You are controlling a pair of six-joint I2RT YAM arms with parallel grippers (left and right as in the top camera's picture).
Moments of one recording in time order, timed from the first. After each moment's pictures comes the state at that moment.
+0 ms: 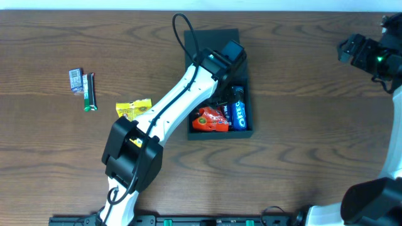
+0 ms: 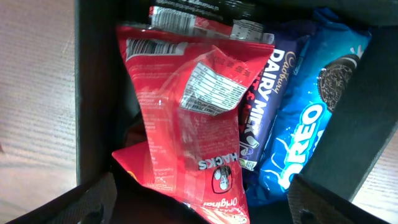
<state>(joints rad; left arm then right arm) -0.68 2.09 1.89 -1.25 0.00 -0.90 -0.38 1.63 1.63 -0.86 -0.30 0.11</state>
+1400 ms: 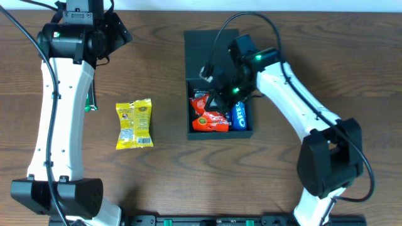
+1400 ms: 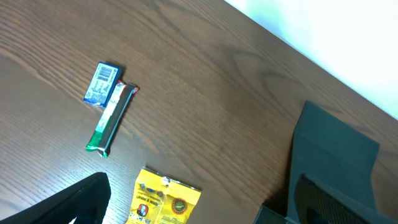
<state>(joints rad) -0.07 1.72 1.93 -1.16 -0.19 -0.59 0.42 1.94 1.59 -1.08 -0.68 -0.33</state>
